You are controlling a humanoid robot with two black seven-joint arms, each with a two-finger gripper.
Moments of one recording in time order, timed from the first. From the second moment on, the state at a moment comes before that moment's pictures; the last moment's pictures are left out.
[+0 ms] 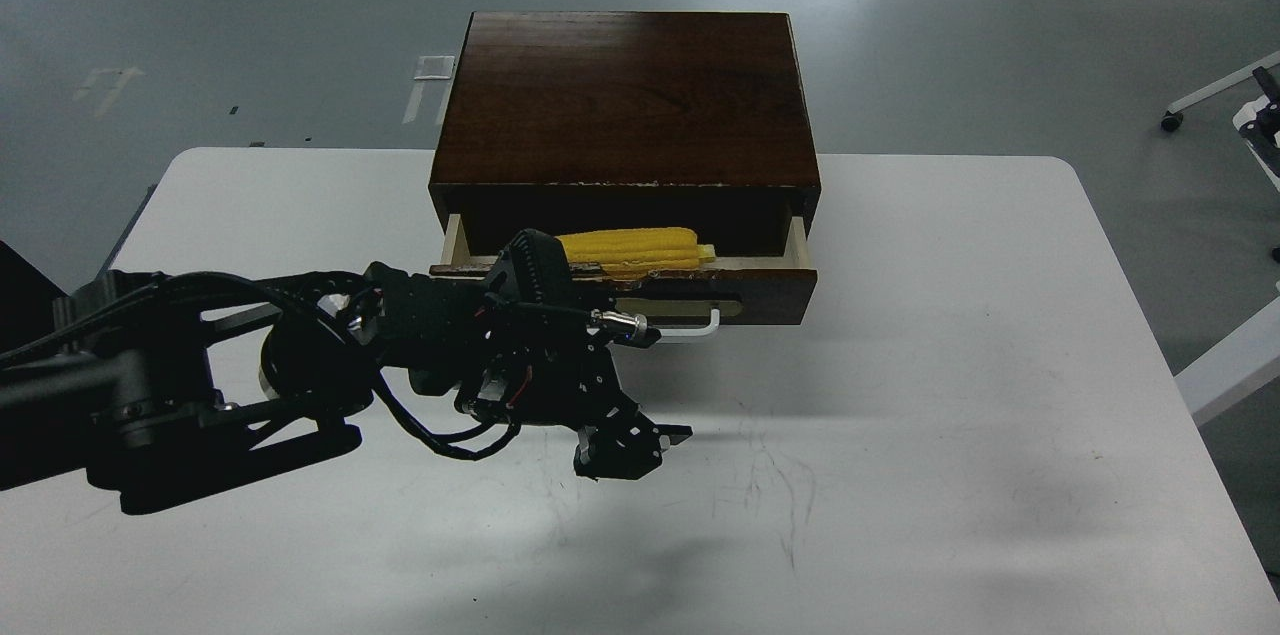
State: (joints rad) left arm -0.94 0.53 -0.29 -1.72 2.15 -0.49 -0.21; right arm 0.94 -1.03 -0.01 0.97 0.77 0.49 0.46
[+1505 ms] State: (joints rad) left arm -0.98 0.58 -0.29 -1.68 2.18 -0.49 -0.24; right arm 0.93 -1.03 -0.01 0.96 0.74 0.49 0.46
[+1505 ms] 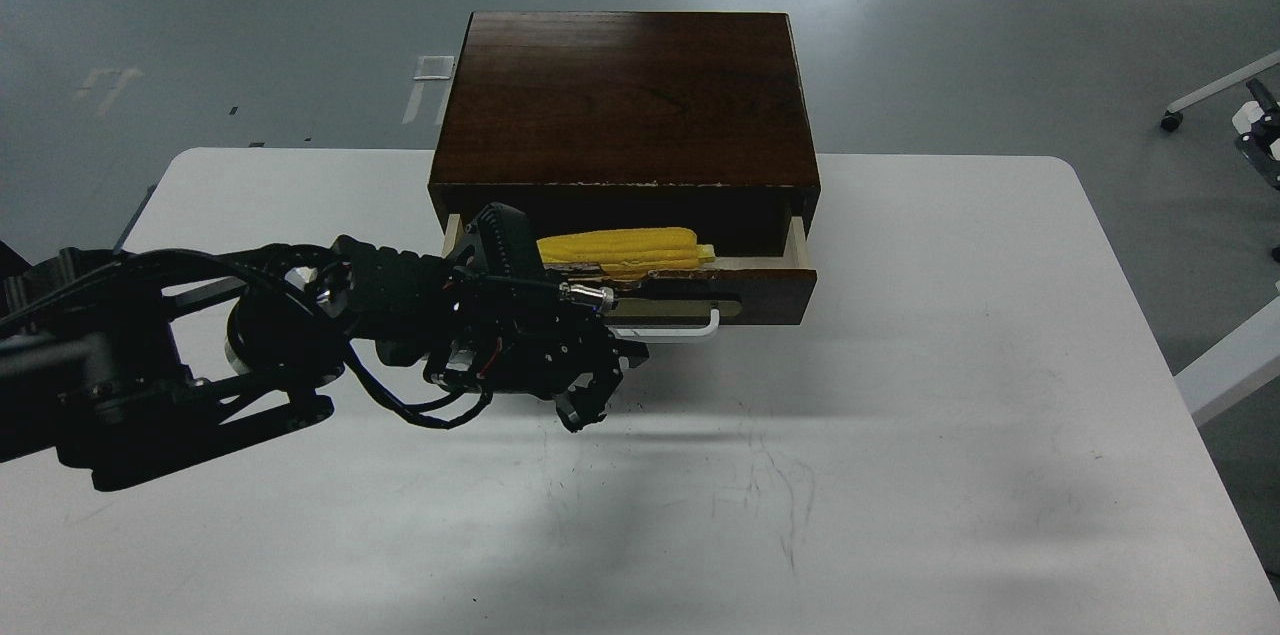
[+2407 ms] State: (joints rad) left arm -1.01 0.59 -0.29 -1.62 2.18 -0.49 -0.24; right arm 0.92 -1.03 0.01 0.96 0.73 0.49 0.47
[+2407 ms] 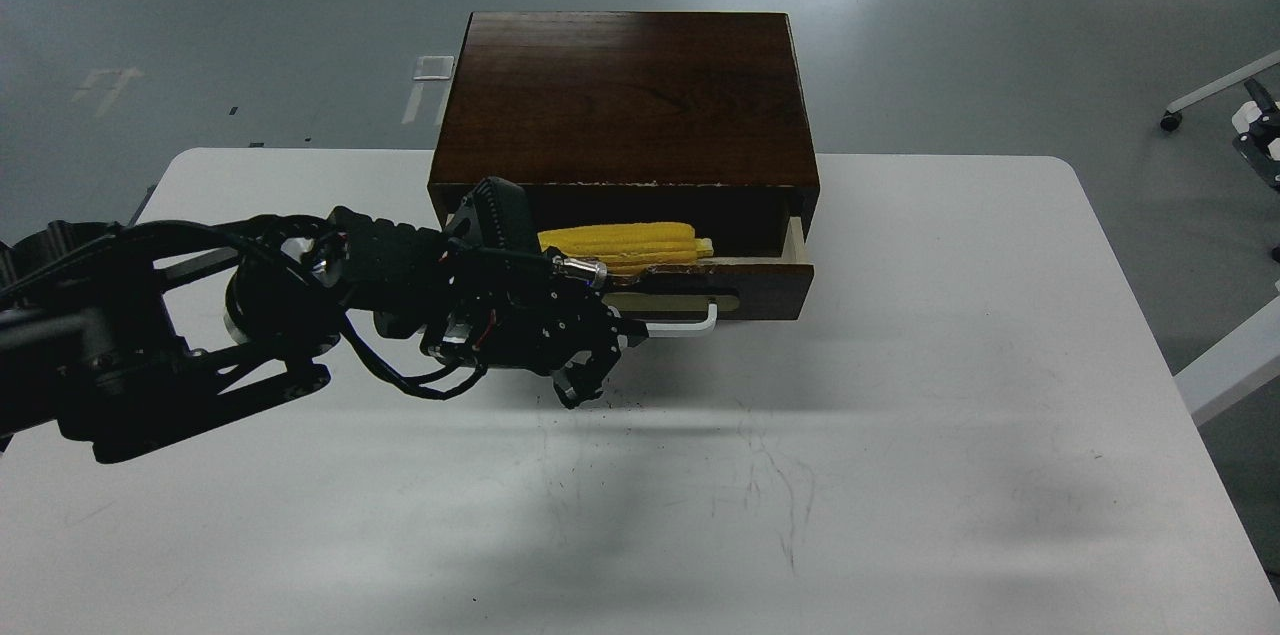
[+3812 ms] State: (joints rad) left arm -1.02 0.58 -0.29 -1.50 2.18 -0.49 -0.24; right arm 0.92 -1.02 0.01 0.96 0.73 0.49 0.47
